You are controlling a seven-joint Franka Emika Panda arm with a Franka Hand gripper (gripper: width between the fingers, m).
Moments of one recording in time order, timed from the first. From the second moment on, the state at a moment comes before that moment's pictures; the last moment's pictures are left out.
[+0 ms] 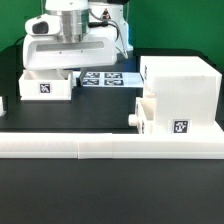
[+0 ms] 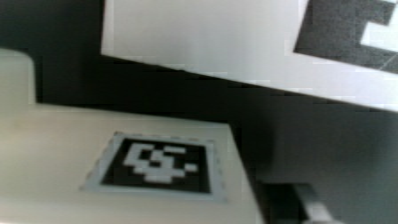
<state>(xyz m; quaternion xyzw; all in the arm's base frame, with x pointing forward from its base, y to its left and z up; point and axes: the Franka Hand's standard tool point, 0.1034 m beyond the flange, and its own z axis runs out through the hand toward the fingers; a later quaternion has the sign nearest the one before) 0.374 -0.091 0.005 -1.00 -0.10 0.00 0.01</state>
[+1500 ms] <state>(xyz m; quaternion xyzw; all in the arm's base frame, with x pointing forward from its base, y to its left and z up) 0.442 -0.042 0.044 -0.98 -0.19 0.02 0.03</state>
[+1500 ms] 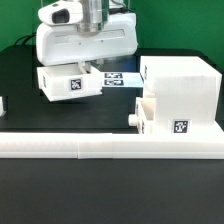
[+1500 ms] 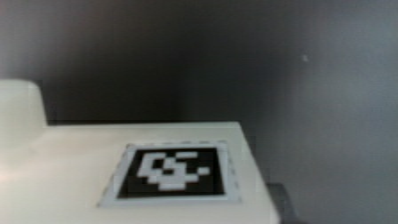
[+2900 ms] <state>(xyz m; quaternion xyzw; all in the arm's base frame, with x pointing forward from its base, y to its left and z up) 0.503 -0.049 0.061 -0.80 -0.59 0.01 0.03</state>
